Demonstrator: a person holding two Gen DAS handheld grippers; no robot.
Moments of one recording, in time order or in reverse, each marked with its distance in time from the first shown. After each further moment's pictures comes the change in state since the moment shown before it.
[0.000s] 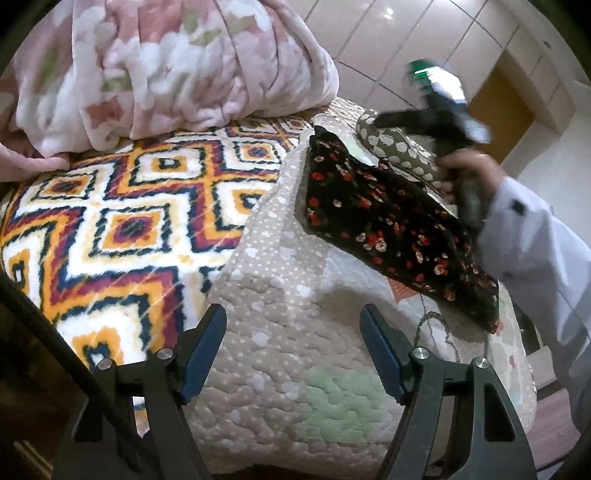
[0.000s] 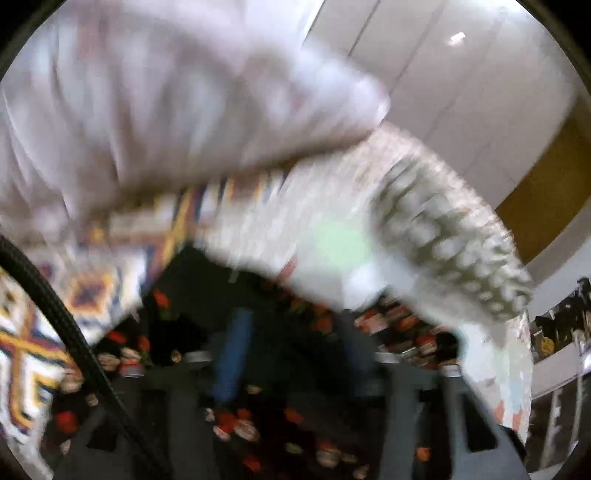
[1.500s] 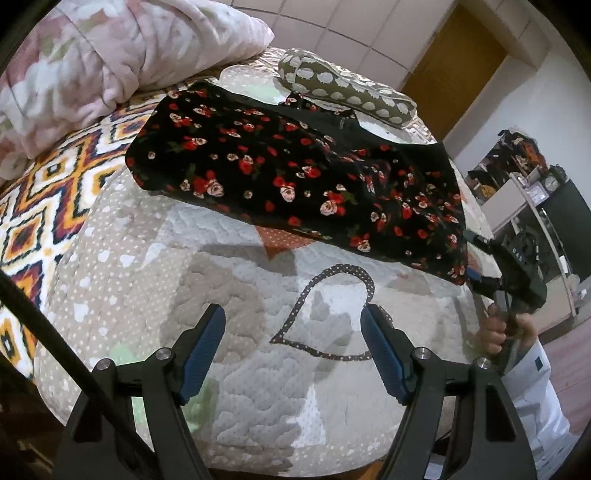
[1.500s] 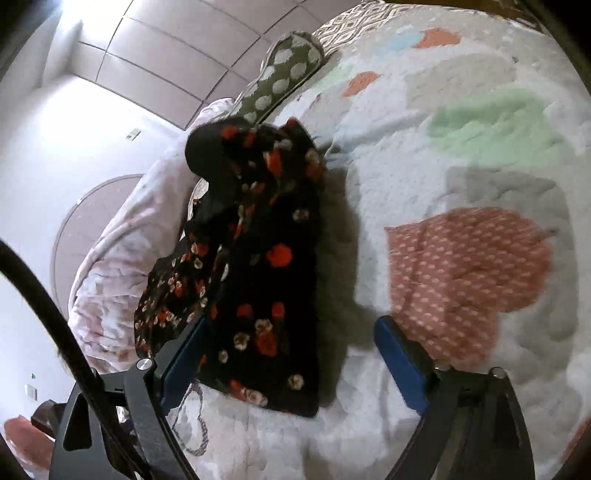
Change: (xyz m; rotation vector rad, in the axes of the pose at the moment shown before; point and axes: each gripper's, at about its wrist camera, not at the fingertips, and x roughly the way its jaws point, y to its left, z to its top) left arm 0.057 -0.149 -0.021 0.168 0.190 -0.033; right arm -0.083 -0.266 -0.392 1.011 0.008 0.529
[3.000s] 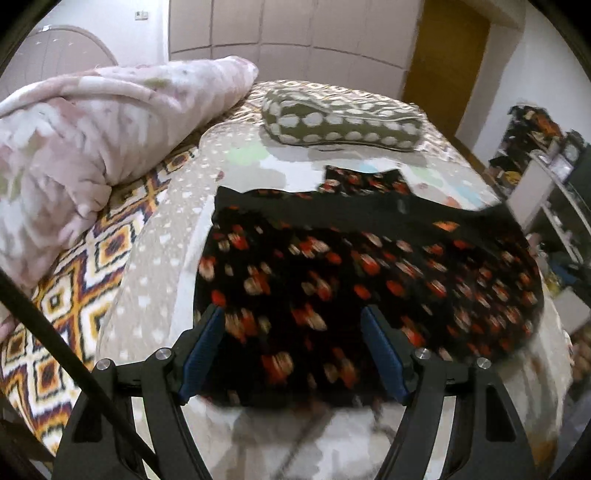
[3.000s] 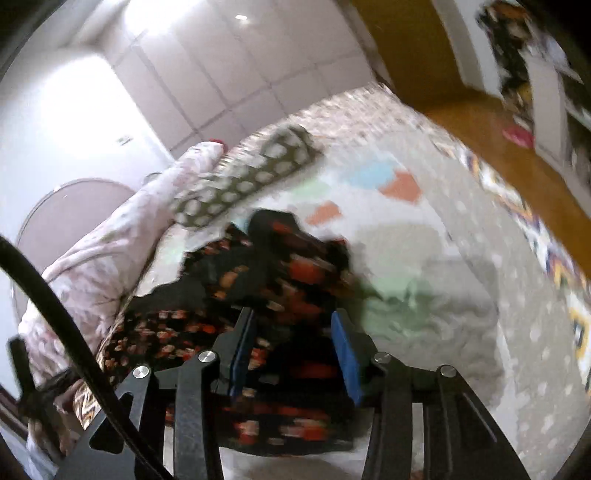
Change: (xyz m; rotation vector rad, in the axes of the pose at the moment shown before) left arm 0.048 -0.051 0.127 0.165 -0.083 0.167; right arm -0.115 0.037 0.067 -0.254 -0.200 -0.206
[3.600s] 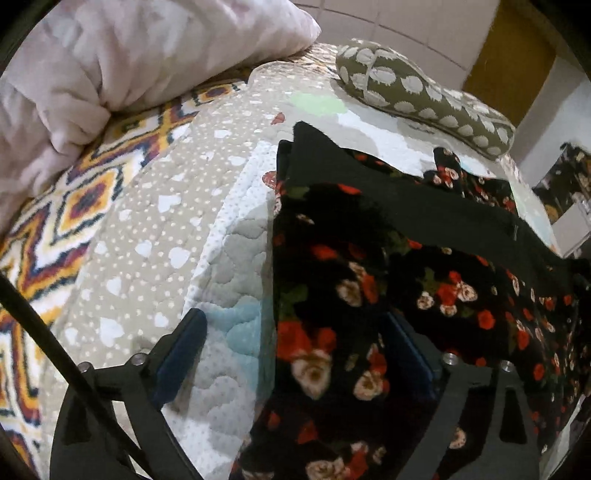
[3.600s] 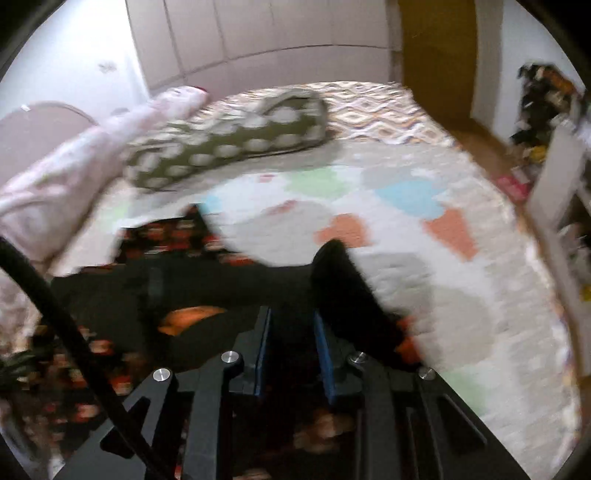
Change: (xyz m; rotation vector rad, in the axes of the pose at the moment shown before) left arm 0.130 0.073 0.008 -0.203 0.091 0.040; right arm 0.154 0.019 0.048 -0.198 0.179 -0.305
